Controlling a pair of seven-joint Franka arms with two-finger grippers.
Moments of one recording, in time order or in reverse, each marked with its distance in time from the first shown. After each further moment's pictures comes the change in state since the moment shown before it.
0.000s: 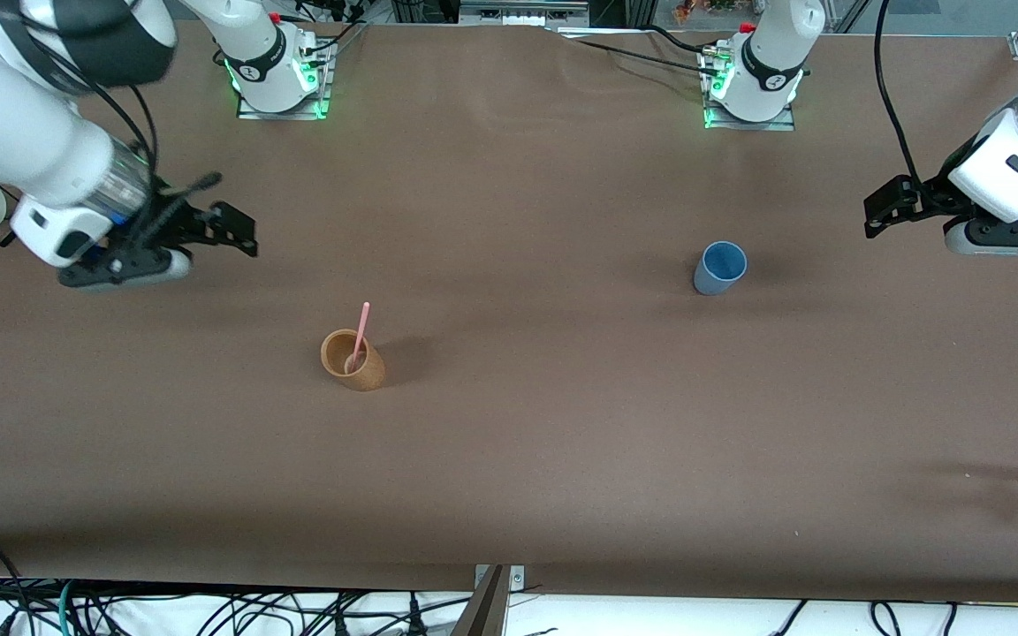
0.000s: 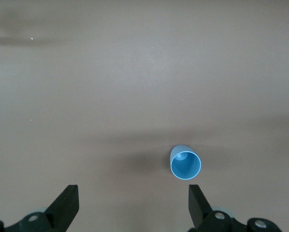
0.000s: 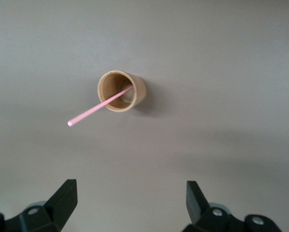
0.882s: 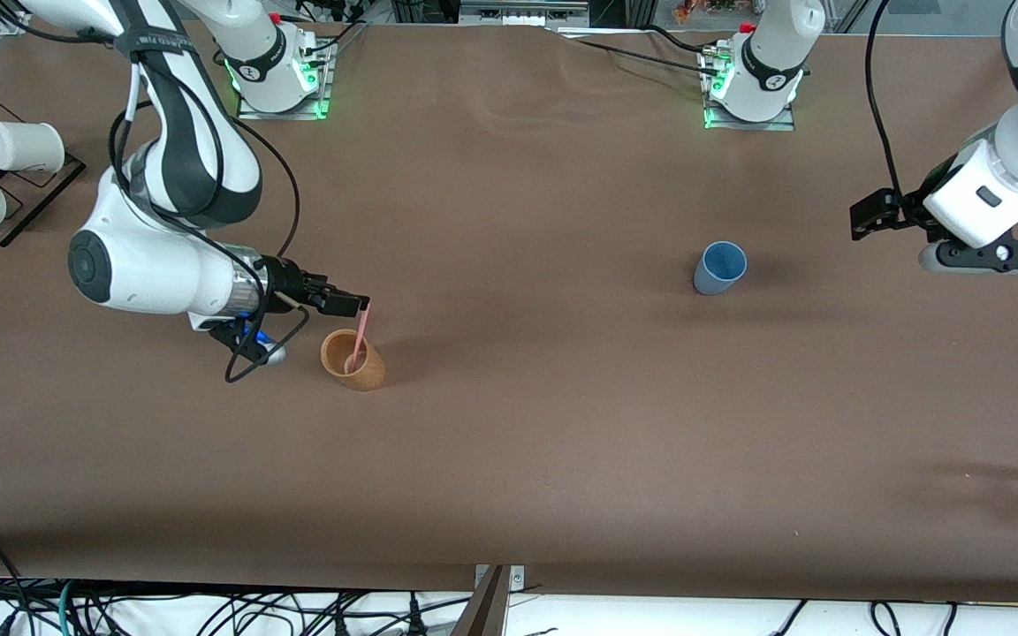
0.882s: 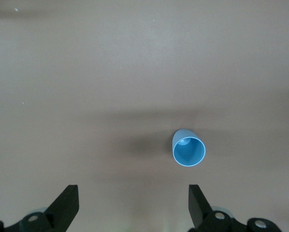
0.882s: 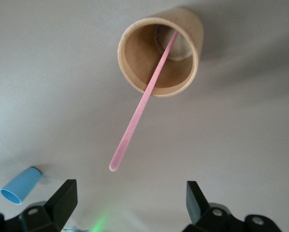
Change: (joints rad) left arm 0.001 0.068 -0.001 -0.002 0.000 -0.057 0.000; right arm 0.051 0.273 -0.008 0.006 0.366 0.098 0.404
